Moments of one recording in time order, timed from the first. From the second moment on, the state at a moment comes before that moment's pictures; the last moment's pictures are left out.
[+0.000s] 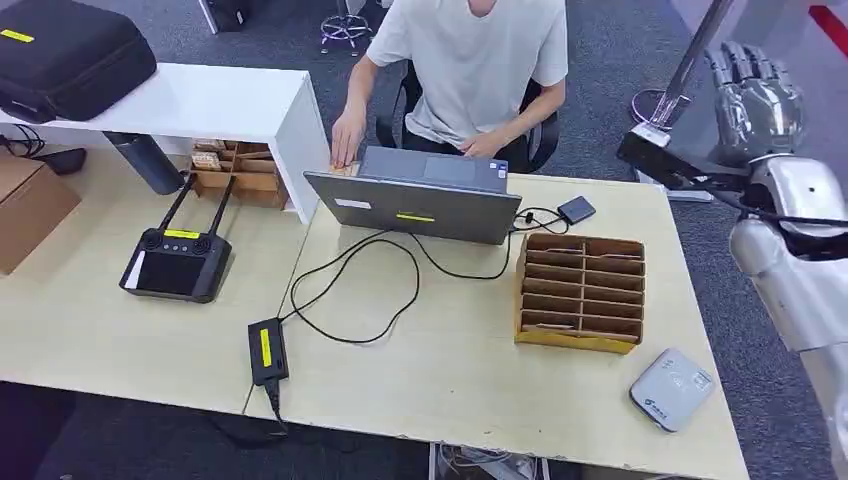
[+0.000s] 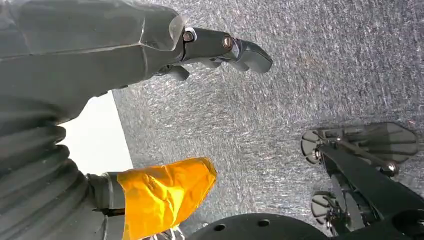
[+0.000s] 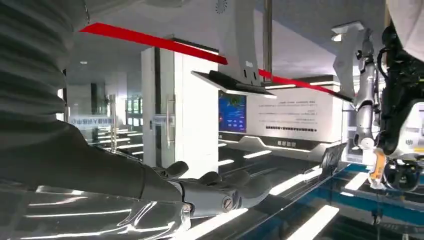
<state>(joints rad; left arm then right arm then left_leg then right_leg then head) -0.08 -0.08 1.39 -0.03 -1.49 -0.03 -0.13 -0.96 -0.46 0.57 -1.03 1.01 -0.17 0.08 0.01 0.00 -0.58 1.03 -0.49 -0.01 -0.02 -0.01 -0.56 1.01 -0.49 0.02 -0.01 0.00</state>
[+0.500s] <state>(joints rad) -0.09 -0.08 1.39 -0.03 -1.49 -0.01 -0.17 -0.97 -0.44 0.61 -0.99 1.01 -0.17 0.08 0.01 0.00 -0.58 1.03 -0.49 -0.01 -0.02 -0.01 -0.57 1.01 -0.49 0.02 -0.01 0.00</state>
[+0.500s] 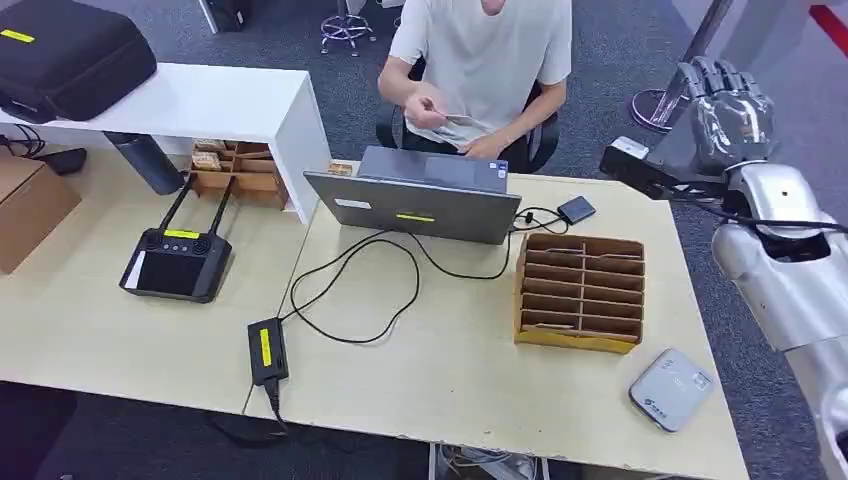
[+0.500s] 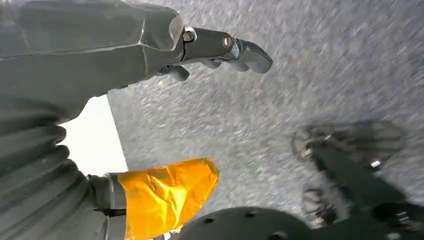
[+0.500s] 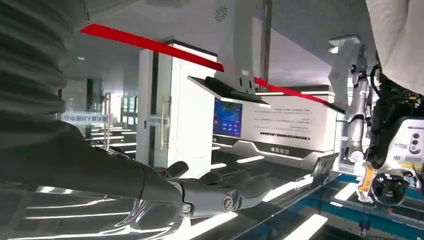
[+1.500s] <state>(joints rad) -0.11 -0.08 1.40 -0.03 -1.50 -0.02 -0.15 -0.98 -0.38 0.66 -0.98 1.02 -0.15 0.08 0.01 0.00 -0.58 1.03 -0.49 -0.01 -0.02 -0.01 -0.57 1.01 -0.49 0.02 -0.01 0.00</state>
